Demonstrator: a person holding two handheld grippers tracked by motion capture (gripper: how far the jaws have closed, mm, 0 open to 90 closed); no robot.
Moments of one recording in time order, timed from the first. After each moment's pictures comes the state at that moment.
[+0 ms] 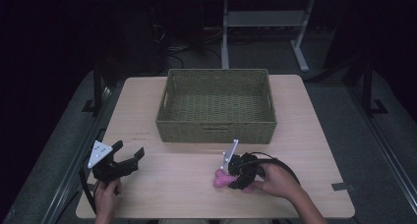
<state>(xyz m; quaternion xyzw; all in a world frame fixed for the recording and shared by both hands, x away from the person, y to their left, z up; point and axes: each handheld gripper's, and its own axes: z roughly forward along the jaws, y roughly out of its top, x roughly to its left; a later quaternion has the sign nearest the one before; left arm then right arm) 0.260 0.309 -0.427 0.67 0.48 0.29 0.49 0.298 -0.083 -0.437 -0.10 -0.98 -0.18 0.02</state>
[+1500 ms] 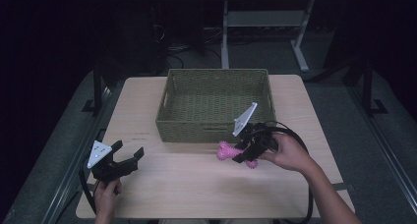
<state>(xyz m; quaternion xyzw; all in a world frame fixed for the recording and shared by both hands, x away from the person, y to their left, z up) 0.260 0.310 -0.426 0.67 0.48 0.29 0.49 0.341 -0.114 -0.353 -0.10 -0.96 -0.25 0.03</state>
